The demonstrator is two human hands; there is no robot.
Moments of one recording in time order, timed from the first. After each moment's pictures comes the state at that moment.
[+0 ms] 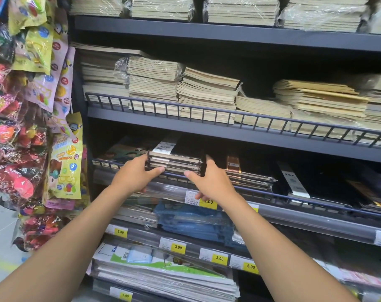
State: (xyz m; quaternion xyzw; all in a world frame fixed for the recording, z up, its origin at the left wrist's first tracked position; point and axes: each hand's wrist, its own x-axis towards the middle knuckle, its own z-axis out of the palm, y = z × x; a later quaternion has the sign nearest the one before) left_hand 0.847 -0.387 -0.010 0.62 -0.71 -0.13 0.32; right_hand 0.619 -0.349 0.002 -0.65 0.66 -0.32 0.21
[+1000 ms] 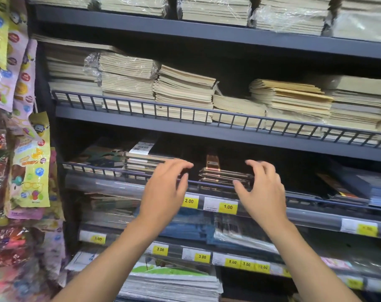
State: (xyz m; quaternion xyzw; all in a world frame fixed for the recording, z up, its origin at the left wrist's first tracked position) left_hand 0.730 -0.319 -0.020 0.42 -0.76 -0.03 0.50; right_hand 0.494 -0.281 -0.009 -0.59 0.71 -0.36 -0.14
